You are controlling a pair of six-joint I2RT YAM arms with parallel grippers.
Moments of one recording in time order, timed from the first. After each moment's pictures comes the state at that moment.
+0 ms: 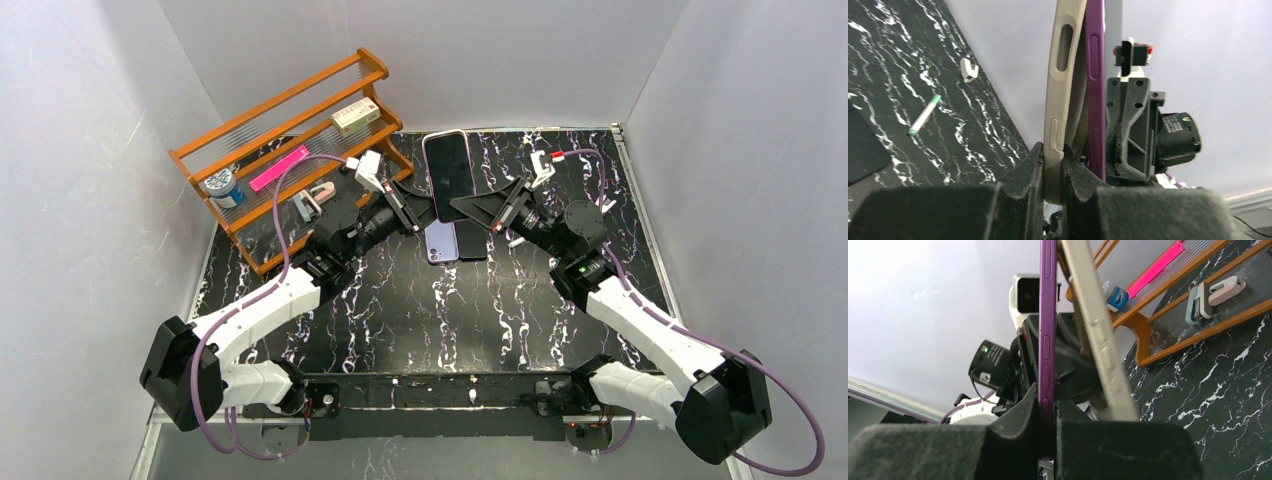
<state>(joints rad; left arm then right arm) -0.69 1.21 0.82 0.49 0.21 -1.00 0.58 1.05 0.73 0.56 -0.45 1.20</state>
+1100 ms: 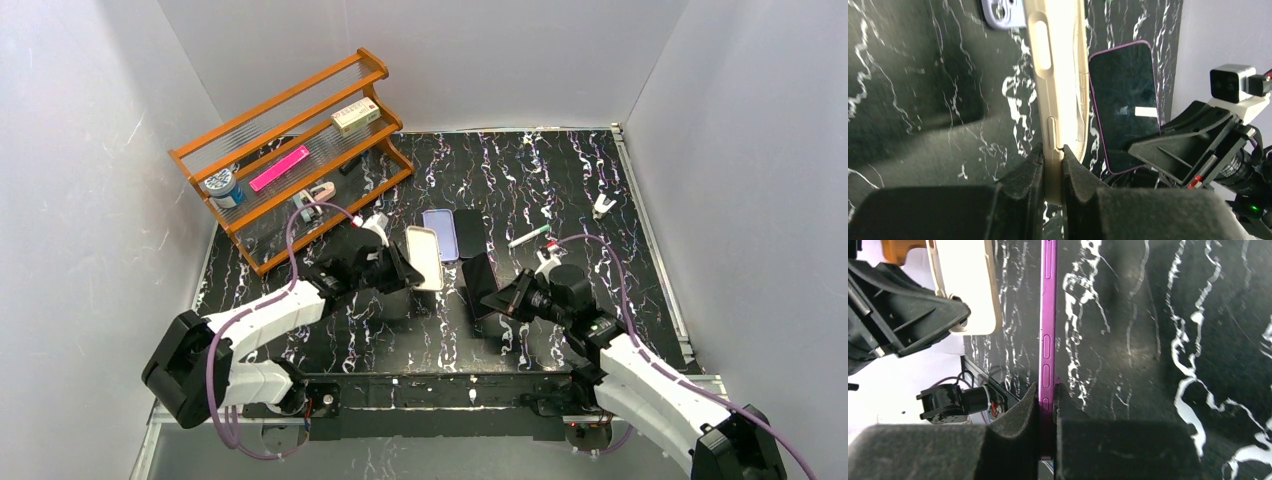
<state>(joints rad) -0.68 1.23 0.66 -0.04 0.15 -0.91 0.54 0.73 0.27 -0.02 -0.33 1.00</state>
